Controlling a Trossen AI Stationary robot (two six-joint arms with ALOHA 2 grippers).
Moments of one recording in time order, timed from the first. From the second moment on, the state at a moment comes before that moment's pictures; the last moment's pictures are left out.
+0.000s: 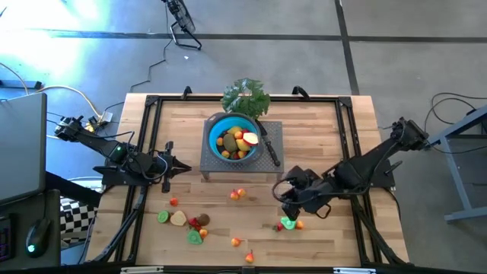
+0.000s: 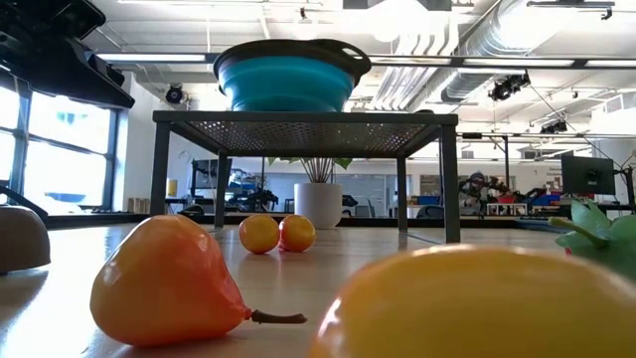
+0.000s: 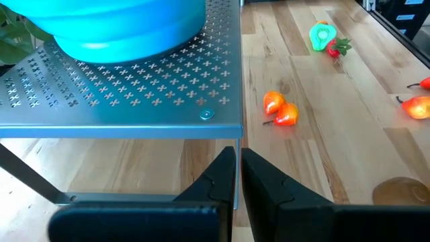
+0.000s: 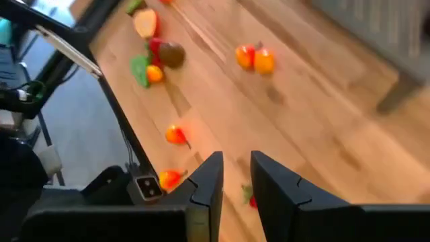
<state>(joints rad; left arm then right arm) -0.43 0.37 0.31 -0.36 -0.46 -0.16 0.55 1.44 1.34 -0.82 0.31 1.25</state>
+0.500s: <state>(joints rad) -0.43 0.37 0.31 -0.36 -0.46 -0.16 0.56 1.62 1.34 -0.94 -0.03 1.38</state>
